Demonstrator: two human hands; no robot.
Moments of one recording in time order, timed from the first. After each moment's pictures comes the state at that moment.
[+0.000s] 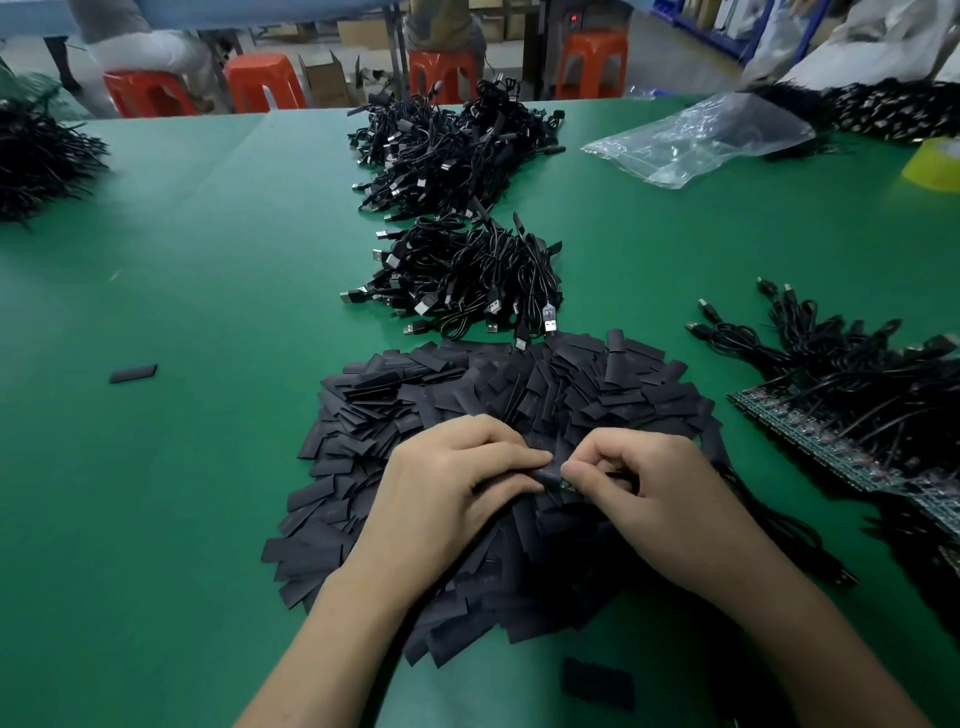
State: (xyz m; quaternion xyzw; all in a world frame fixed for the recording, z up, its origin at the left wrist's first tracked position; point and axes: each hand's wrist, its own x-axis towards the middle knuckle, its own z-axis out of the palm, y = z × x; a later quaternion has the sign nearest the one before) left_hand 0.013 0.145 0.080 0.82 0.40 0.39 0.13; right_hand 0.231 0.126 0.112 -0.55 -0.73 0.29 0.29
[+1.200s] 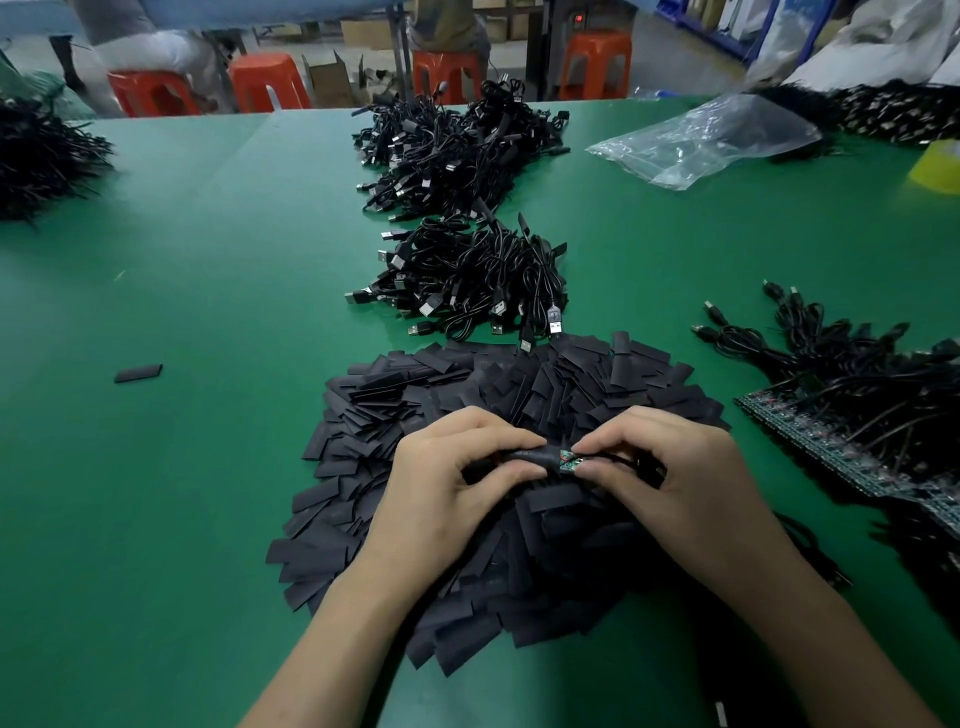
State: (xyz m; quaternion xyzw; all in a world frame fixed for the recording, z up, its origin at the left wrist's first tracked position) left_hand 0.017 0.142 0.091 0.75 0.44 0.44 0.22; right_hand 0.241 0.135 0.108 -0.48 -0.77 0.19 0.37
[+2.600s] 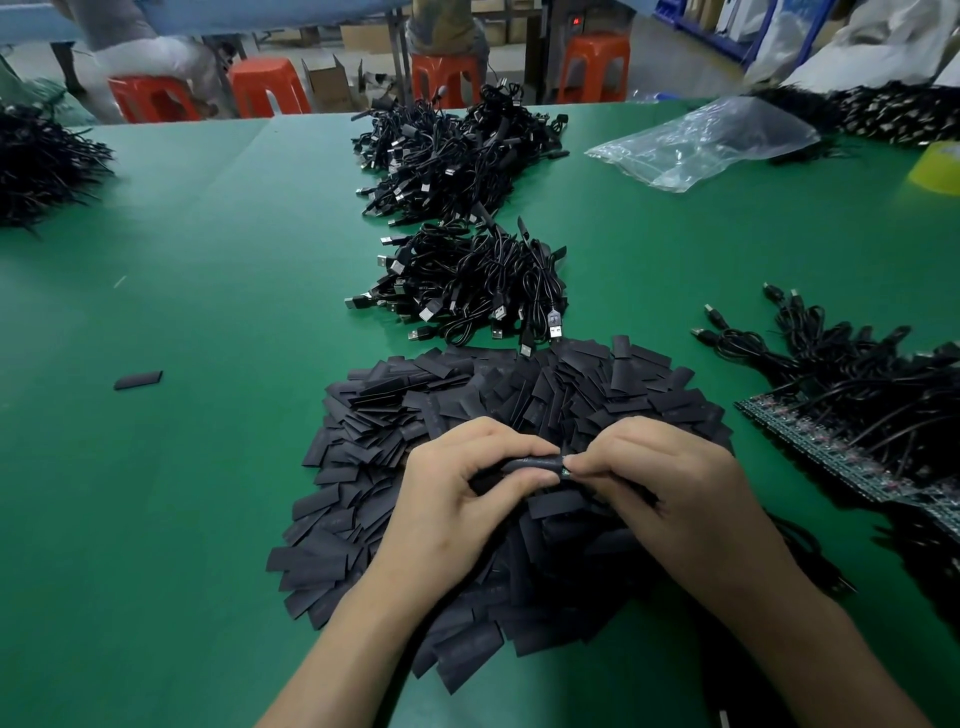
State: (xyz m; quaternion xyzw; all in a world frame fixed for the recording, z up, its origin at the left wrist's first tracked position) left_hand 0.023 0.140 0.088 0.73 0.41 0.47 0.27; right_hand 0.238 0.134 0.103 -0.41 -0.82 0.09 0.39
